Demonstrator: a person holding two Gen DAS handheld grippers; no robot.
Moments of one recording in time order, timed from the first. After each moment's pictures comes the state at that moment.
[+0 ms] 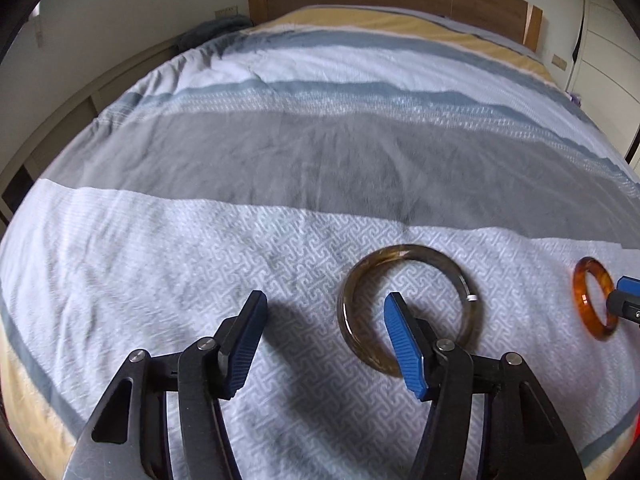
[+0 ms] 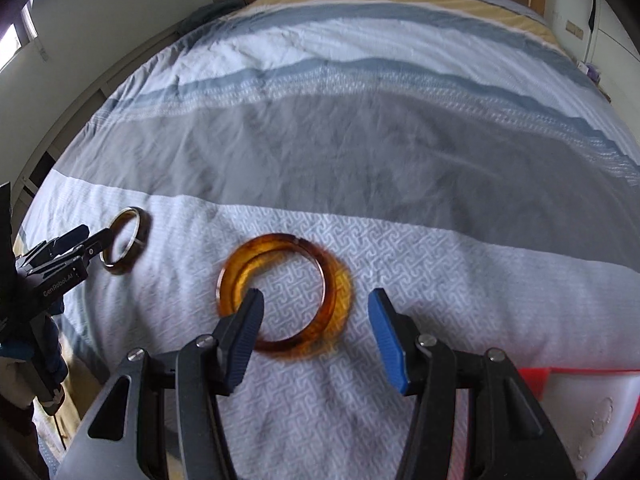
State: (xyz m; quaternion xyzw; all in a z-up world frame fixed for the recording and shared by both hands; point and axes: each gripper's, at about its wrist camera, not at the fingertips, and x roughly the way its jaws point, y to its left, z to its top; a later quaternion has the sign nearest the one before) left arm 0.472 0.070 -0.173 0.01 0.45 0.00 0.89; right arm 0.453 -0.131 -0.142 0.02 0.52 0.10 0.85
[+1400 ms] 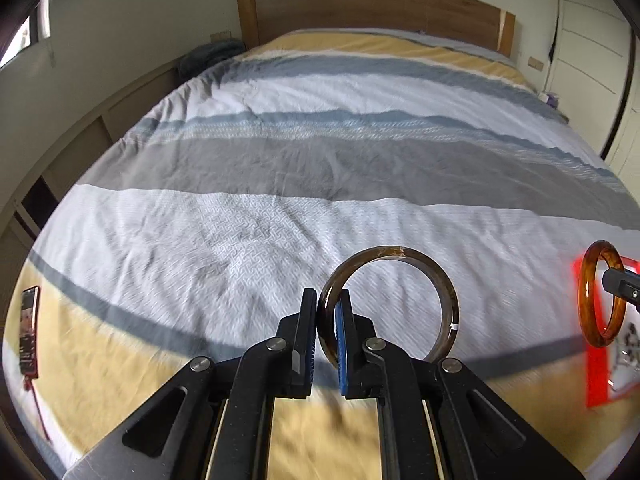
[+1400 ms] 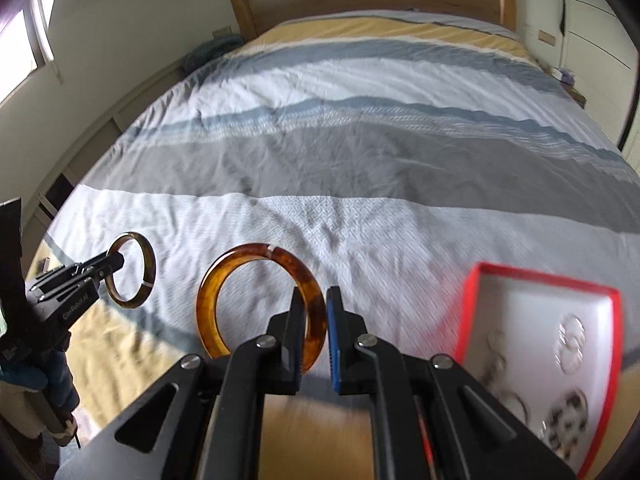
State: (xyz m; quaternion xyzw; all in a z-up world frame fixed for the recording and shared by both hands) left arm 0.342 0.022 -0.086 0.03 0.42 -0.02 0.91; right arm 0.325 -0.152 -0.054 0.06 0.45 0.07 0.89
